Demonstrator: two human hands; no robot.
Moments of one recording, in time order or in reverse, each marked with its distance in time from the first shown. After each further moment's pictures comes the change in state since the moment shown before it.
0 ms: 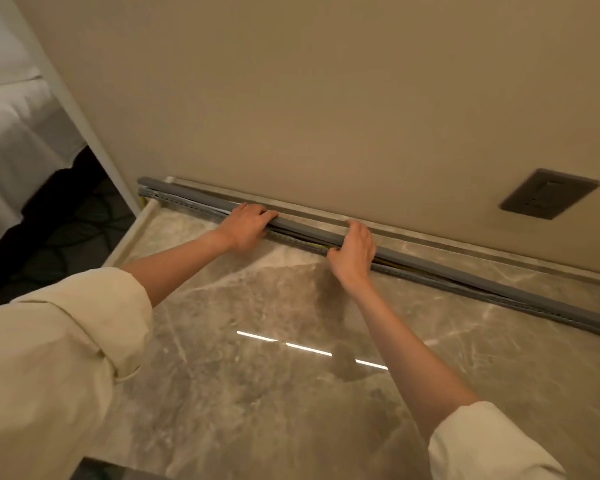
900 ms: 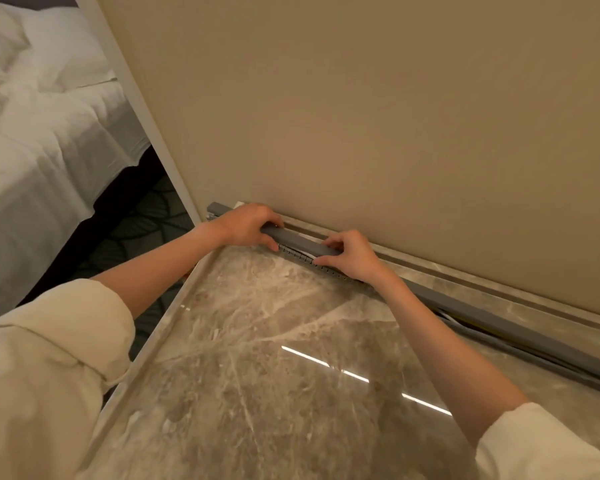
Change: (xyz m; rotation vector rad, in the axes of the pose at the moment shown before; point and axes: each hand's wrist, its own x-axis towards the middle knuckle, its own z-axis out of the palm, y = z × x) left_hand -0.007 -0.149 -0.042 -0.260 -0.122 -0.014; right_hand 0.075 -0.114 0.087 0.141 -0.587 -0.358
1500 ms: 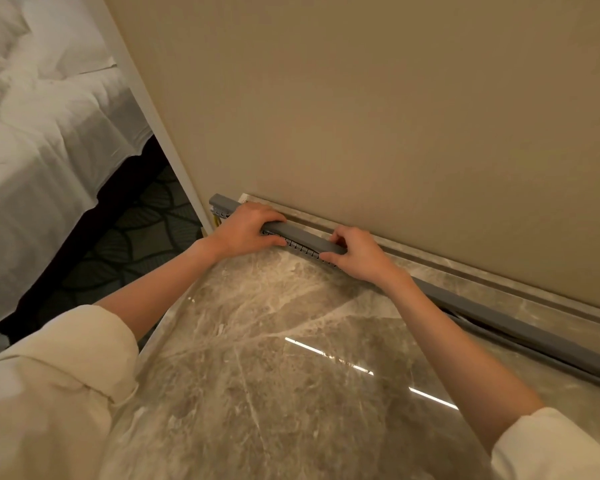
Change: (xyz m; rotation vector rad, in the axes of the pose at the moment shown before) left_hand -0.017 -0.014 0.031 -0.063 0.273 0.024; right_hand 0.000 0.000 0.007 -0.140 -0.033 -0.036
